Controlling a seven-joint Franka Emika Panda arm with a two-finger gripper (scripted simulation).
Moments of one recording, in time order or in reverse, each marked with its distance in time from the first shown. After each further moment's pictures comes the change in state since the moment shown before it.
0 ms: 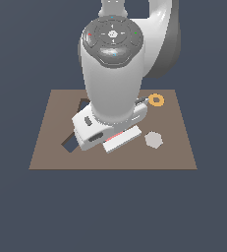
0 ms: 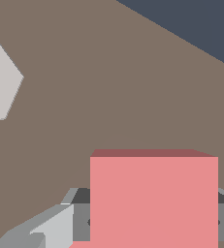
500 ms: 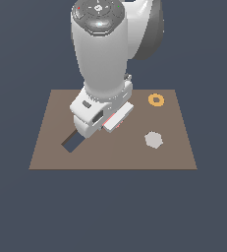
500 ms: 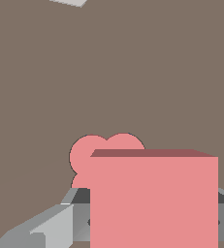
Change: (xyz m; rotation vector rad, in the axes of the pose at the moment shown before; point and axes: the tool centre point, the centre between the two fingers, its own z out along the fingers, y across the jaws) arm -0.056 -0.011 -0.002 0.000 0.000 -0.325
